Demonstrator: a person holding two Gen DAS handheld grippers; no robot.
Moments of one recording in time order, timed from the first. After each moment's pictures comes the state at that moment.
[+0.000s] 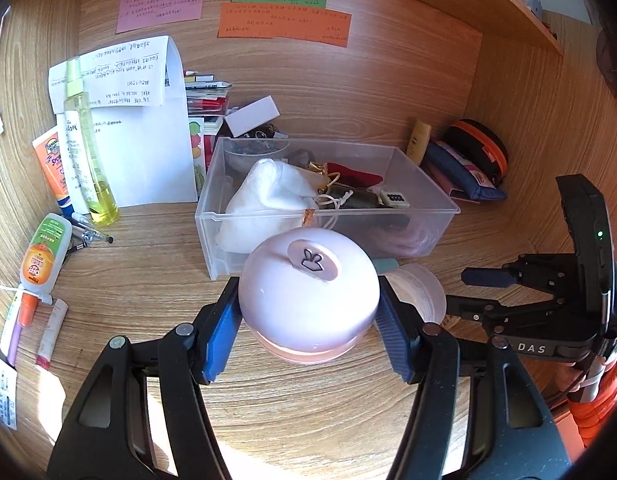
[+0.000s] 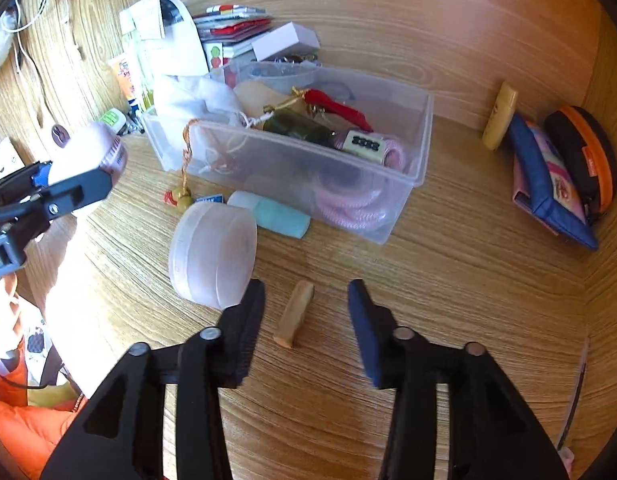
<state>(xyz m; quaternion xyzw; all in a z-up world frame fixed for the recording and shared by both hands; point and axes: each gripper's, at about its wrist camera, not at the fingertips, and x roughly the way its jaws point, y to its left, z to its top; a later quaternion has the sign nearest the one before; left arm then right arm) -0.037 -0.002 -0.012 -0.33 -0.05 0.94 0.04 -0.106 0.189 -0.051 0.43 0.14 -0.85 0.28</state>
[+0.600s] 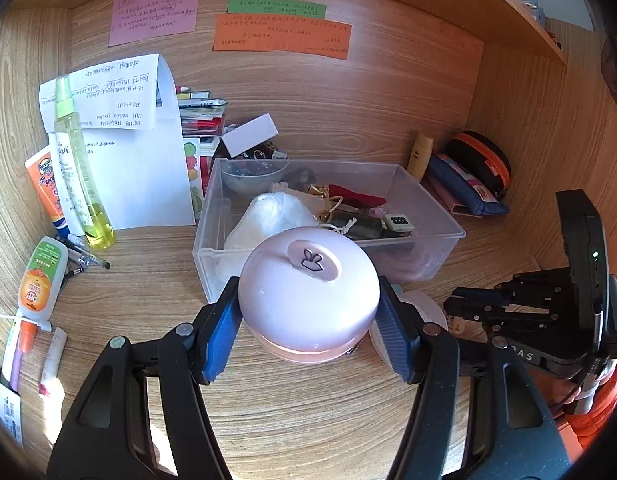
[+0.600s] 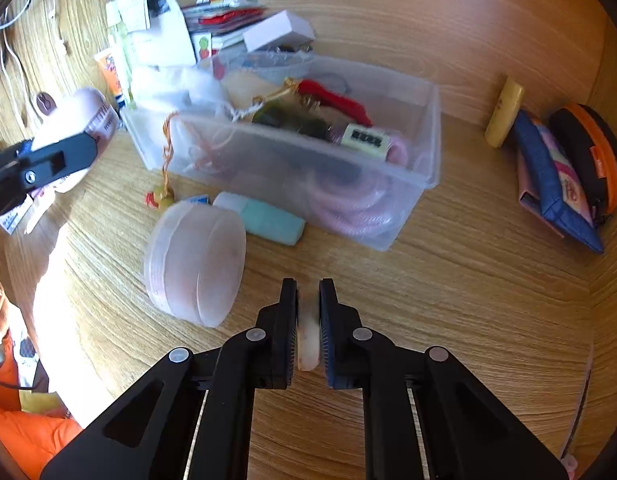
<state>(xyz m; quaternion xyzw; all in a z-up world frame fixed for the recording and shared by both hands) -0.057 -0.005 -0.001 -0.32 -0.04 0.95 0.05 -0.117 0.186 -0.049 0.42 0.13 -0.86 0.26</state>
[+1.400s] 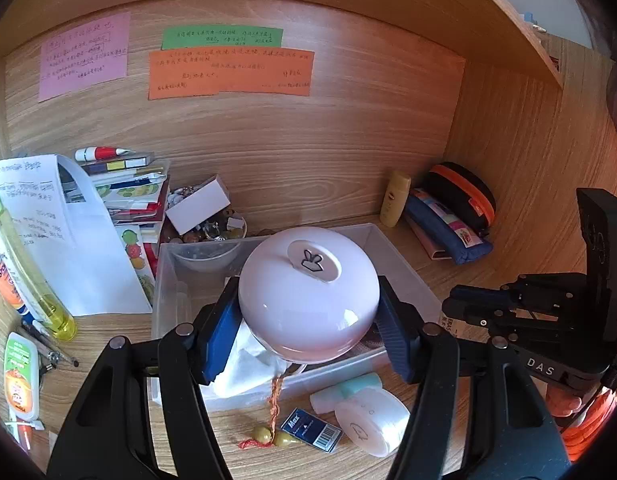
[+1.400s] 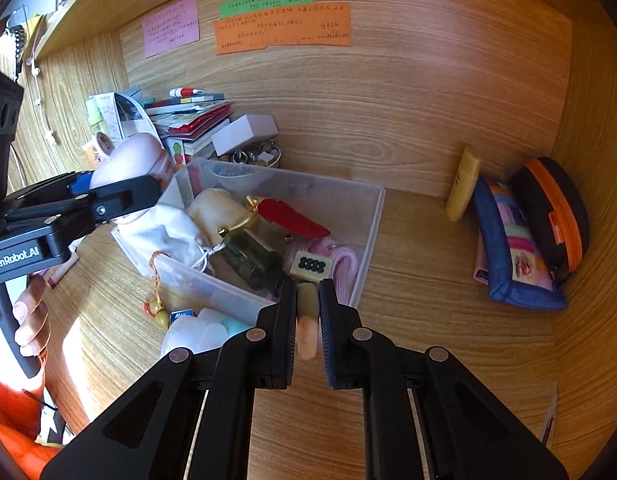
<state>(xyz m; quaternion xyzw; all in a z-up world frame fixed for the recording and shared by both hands) -0.141 0.009 0.038 -0.30 -0.03 0.95 0.11 -0.157 0.191 0.015 0.35 0.08 -0.90 0.26</state>
